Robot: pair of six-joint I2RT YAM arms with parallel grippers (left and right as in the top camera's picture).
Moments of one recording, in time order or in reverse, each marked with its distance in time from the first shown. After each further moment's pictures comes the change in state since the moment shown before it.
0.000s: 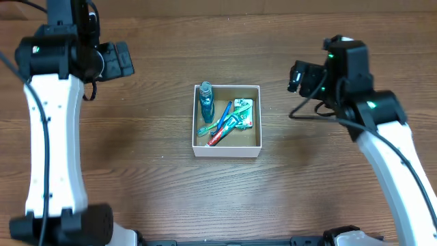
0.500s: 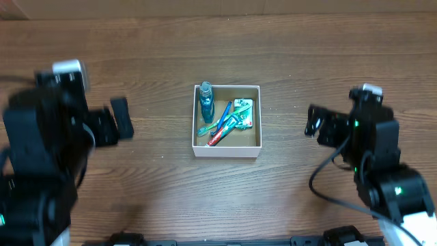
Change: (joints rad) left arm -0.083 -0.609 -0.340 0.092 0.000 0.035; right arm 0.000 -0.454 -0.351 -0.019 0.046 0.027
